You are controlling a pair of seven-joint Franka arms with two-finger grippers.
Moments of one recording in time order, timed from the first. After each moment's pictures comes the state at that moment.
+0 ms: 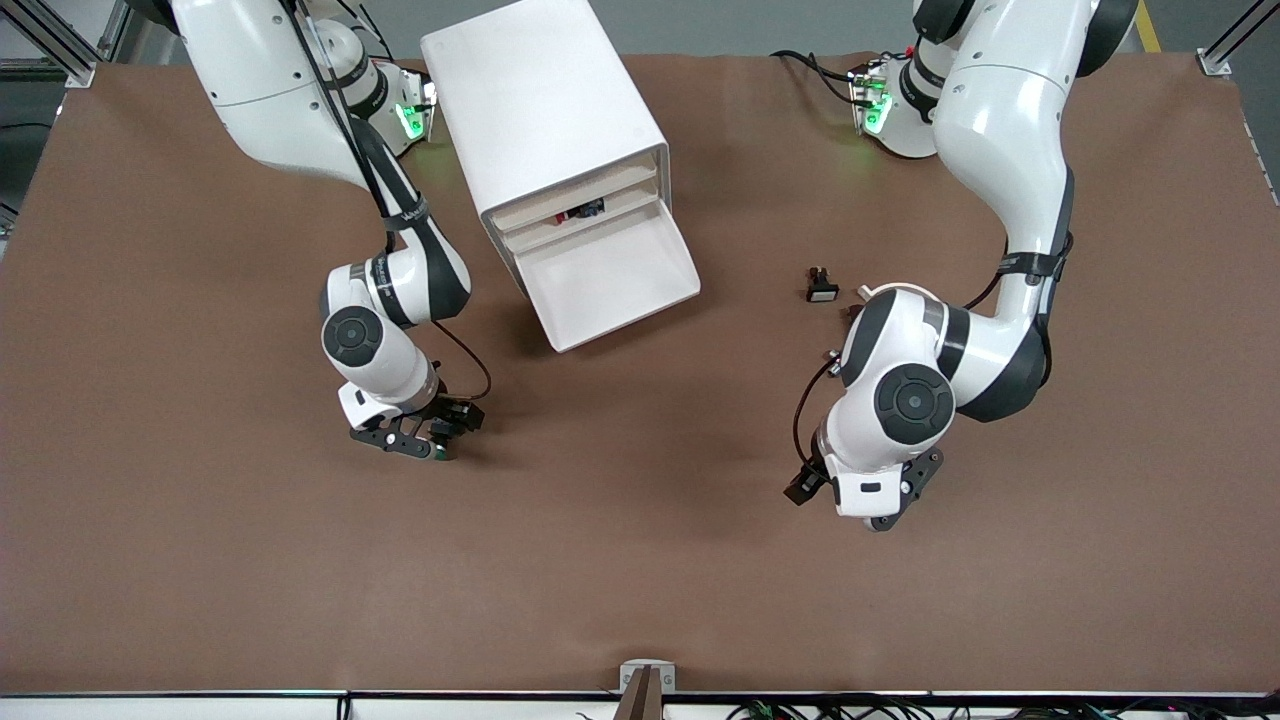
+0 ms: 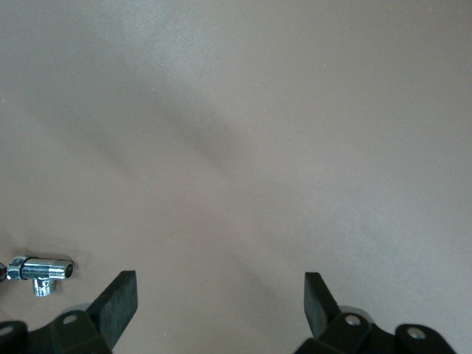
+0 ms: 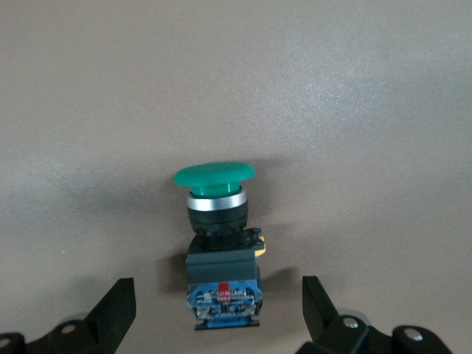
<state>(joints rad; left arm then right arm) -0.41 0.77 0.02 -1.21 -0.04 1.96 -1.19 0.42 0.58 -0.09 -1.95 0.08 2.55 0.54</state>
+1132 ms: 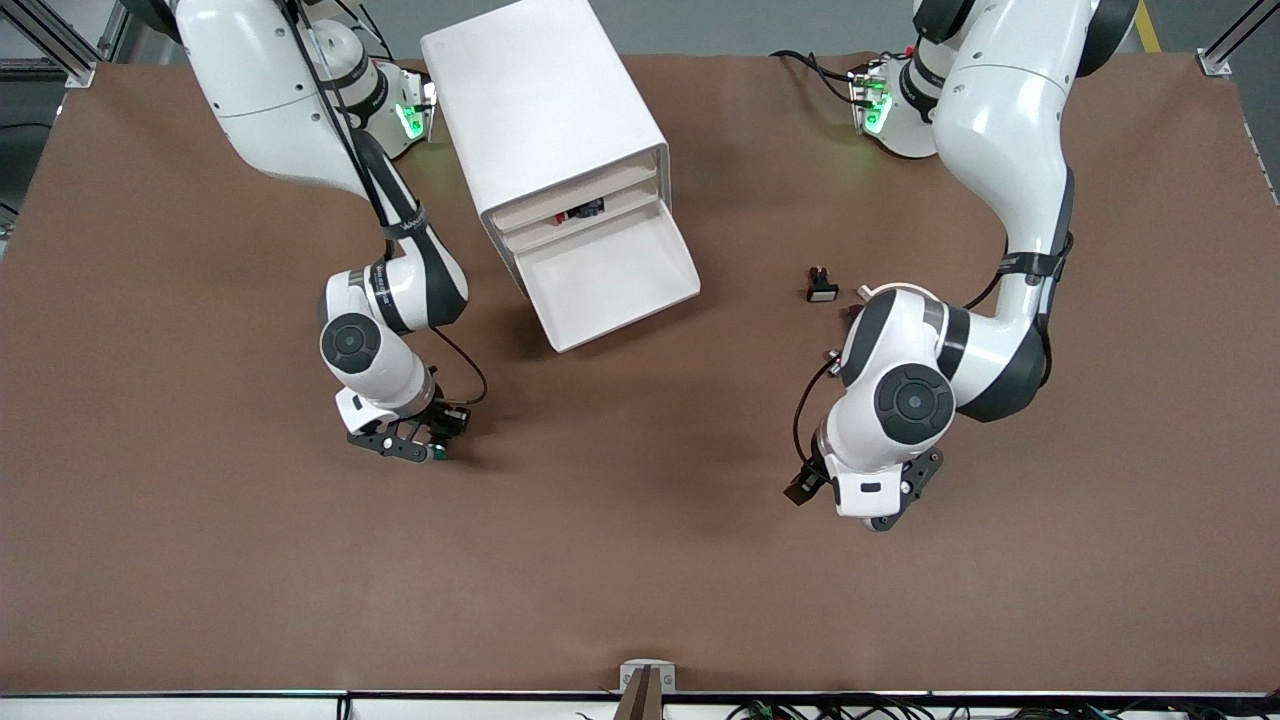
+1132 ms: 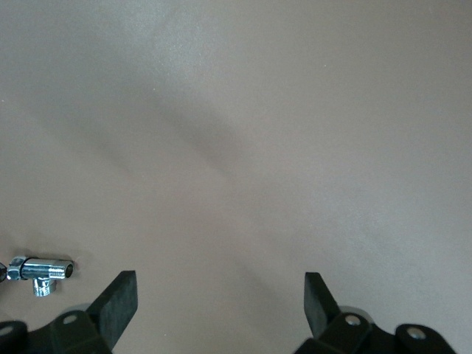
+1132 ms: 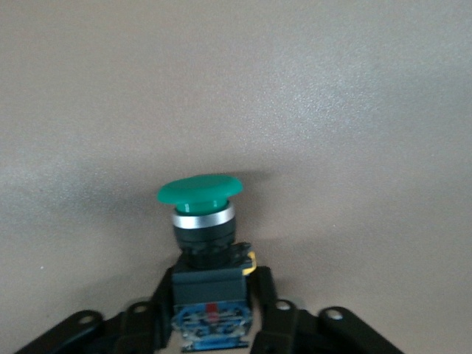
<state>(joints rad) -0.41 0.77 0.02 -1.21 -0.04 1.96 -1.19 0.41 0.59 -0.10 -1.94 0.08 2.56 0.52</state>
